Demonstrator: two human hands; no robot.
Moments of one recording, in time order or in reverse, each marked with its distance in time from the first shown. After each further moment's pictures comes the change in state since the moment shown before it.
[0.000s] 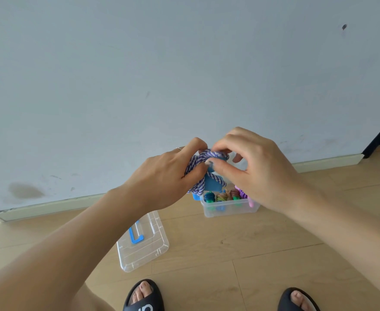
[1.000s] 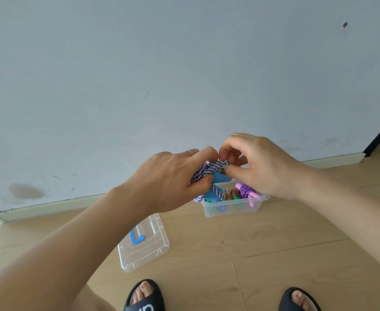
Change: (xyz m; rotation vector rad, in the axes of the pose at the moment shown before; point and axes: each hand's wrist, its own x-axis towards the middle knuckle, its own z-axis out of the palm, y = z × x) left_hand 0.000 0.004 0.000 0.242 0.032 0.208; right_hand 0.008 0.015 -0.012 0.093 -0.281 0.161
